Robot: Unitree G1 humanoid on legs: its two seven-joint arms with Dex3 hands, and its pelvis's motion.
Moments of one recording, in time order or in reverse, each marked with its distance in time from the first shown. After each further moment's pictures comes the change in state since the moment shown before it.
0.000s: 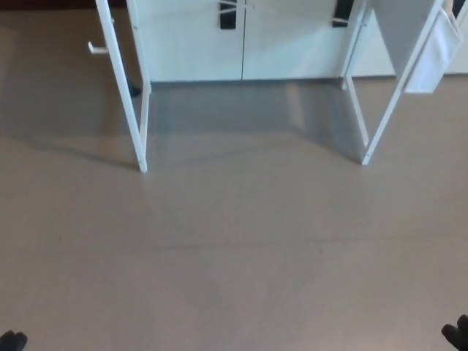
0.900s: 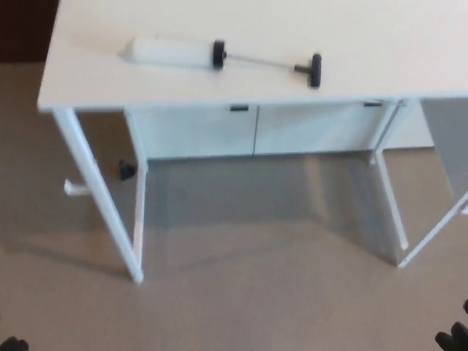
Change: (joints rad) left_arm 0.035 0.000 -0.026 -0.023 -0.003 0.002 0.004; right_arm 0.027 0.005 0.046 0.003 0.002 -0.024 -0.008
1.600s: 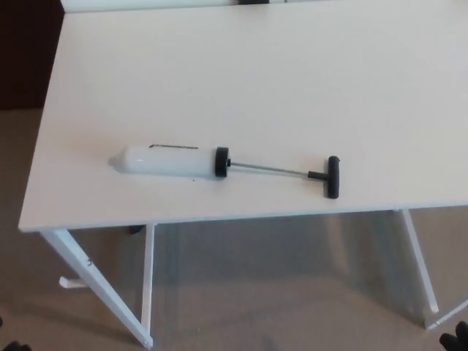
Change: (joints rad) left_arm 0.015 -0.004 -0.026 -0.019 -0.007 0.001 -0.001; right_arm 0.004 -0.010 0.015 -0.002 0.001 -0.015 -0.002
